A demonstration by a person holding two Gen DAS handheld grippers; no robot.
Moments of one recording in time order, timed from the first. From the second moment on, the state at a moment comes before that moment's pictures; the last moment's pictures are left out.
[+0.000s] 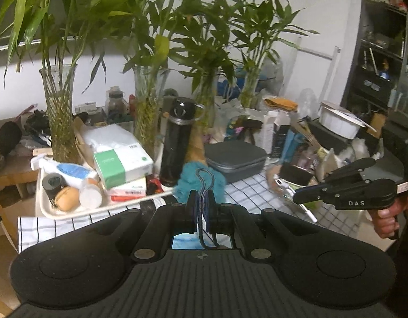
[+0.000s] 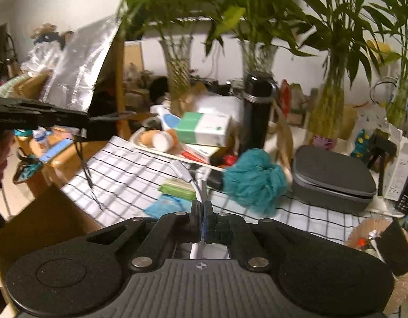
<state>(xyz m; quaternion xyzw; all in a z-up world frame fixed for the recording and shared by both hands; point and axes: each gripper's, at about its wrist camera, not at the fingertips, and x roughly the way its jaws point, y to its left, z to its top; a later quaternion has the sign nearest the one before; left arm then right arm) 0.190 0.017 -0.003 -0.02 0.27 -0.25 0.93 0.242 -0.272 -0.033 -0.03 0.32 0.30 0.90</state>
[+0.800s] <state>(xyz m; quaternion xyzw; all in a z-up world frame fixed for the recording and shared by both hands) 0.103 0.001 -0.014 0.01 0.33 -0.27 0.90 0.157 -0.266 -0.036 -0.02 0.33 0.36 0.87</state>
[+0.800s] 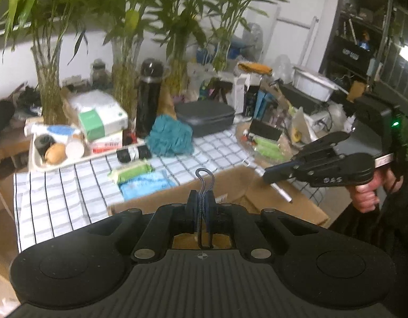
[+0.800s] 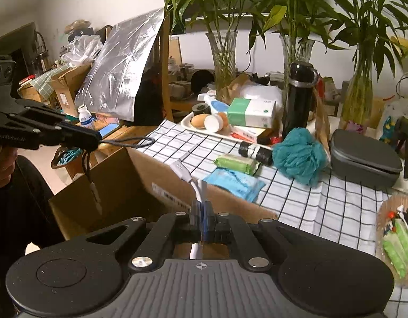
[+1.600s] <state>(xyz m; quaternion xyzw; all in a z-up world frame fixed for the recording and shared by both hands) 0.070 0.003 -0.033 0.08 0.37 -0.18 0.91 0.136 -0.256 -0.047 -0.02 0.34 0.33 0.88</state>
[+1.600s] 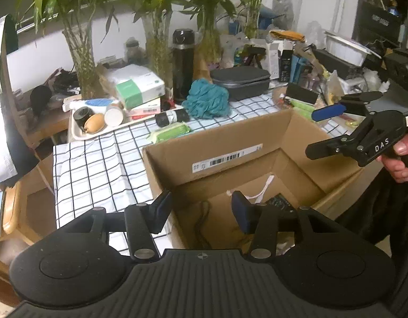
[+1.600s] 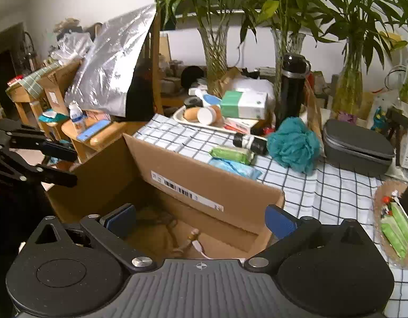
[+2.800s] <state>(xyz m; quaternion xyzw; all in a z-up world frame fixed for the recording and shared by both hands) 0.086 0.008 -0.043 0.07 0.38 -0.15 0.91 0.142 -0.255 -0.064 -0.06 0.35 0.26 0.90</state>
